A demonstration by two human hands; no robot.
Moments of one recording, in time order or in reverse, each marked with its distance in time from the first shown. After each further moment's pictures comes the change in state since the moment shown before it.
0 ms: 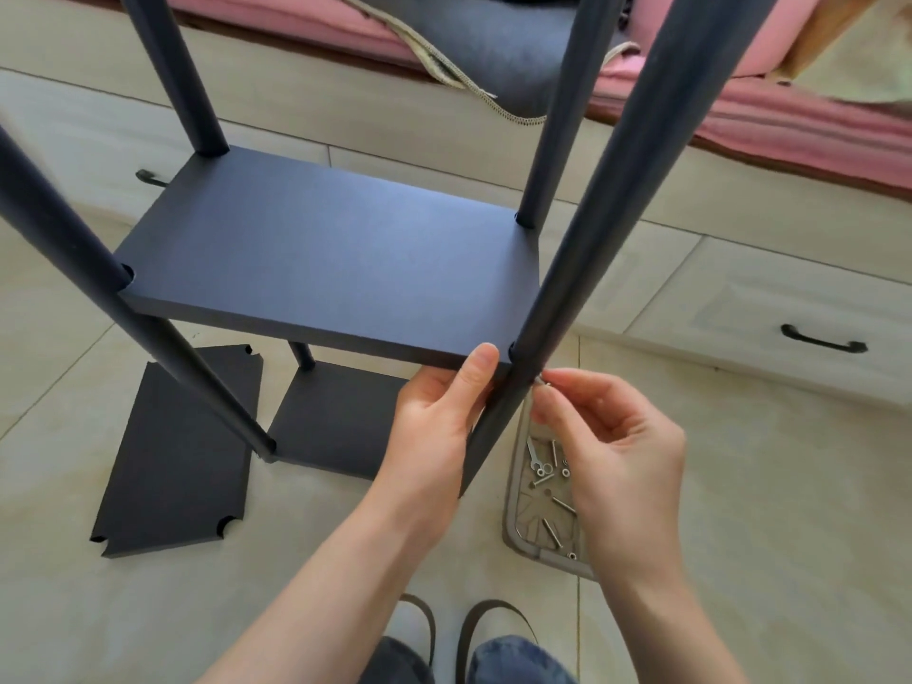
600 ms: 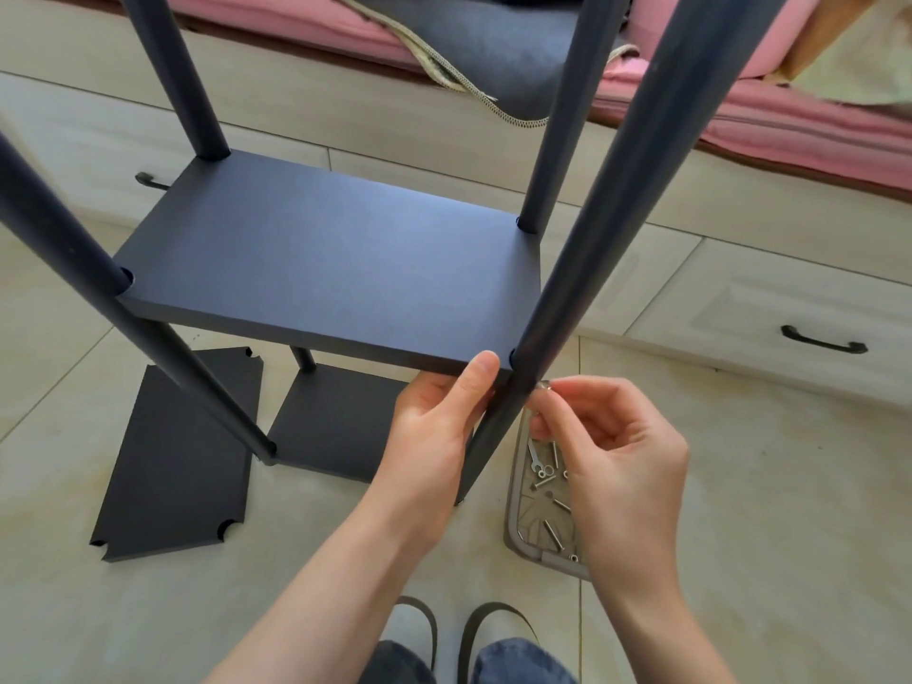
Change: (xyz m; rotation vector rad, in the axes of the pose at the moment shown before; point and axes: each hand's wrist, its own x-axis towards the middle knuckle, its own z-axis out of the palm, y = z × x) left_hand -0.002 0.003 -0.003 -0.013 -0.008 -0.043; right_hand -0.006 0.000 0.001 -0.046 0.032 -0.063
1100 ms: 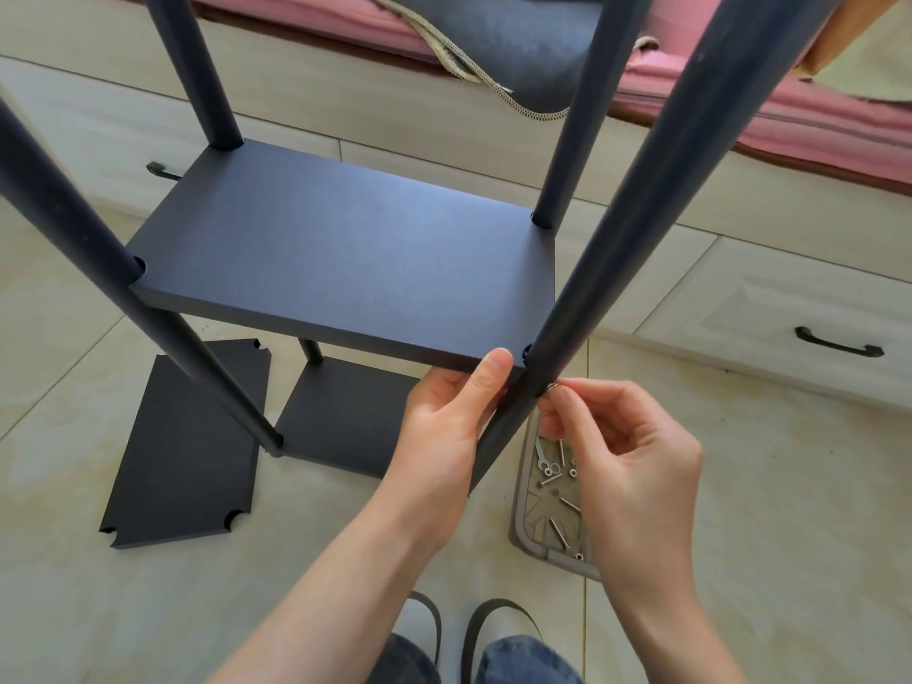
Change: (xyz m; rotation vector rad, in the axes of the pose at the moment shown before) left_hand 0.002 -0.005 -0.003 0.061 0.013 -0.006; right_hand -0.001 0.001 0.001 -0.085 -0.017 -0.041
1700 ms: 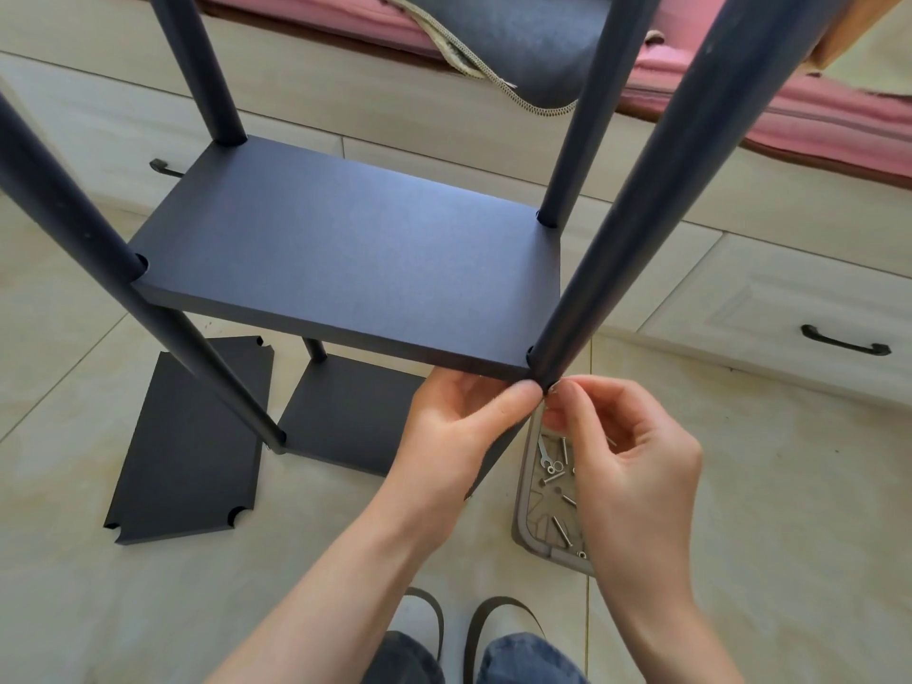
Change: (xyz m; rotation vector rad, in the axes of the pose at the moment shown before) left_hand 0.002 -0.008 -0.008 0.113 -0.103 0.066; right_hand -0.002 0.003 0.004 -0.078 0.046 -0.019
